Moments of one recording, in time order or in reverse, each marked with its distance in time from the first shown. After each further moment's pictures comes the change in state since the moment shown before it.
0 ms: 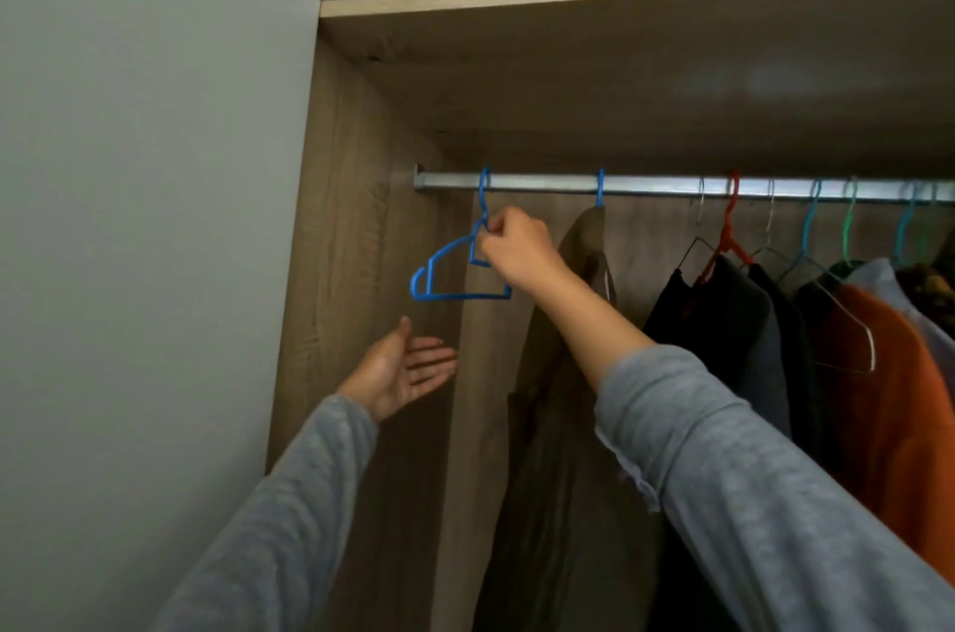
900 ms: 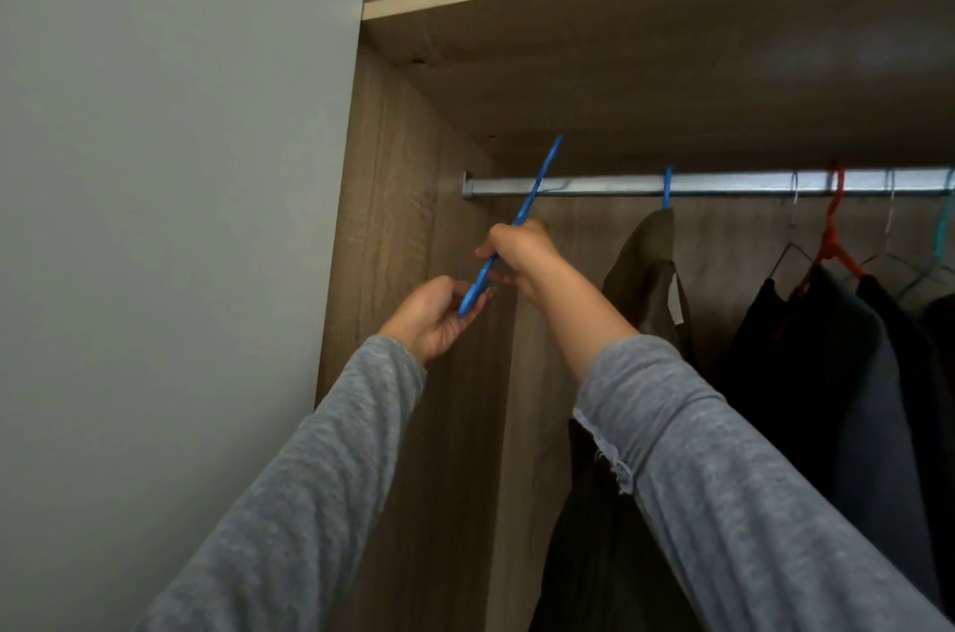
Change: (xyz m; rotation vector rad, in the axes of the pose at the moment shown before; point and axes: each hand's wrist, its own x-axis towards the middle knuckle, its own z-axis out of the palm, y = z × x) left_hand 0.034 0.066 0.025 -0.150 0.045 0.191; right_hand 0.048 -0.019 0.057 0.747 -0.073 0.345
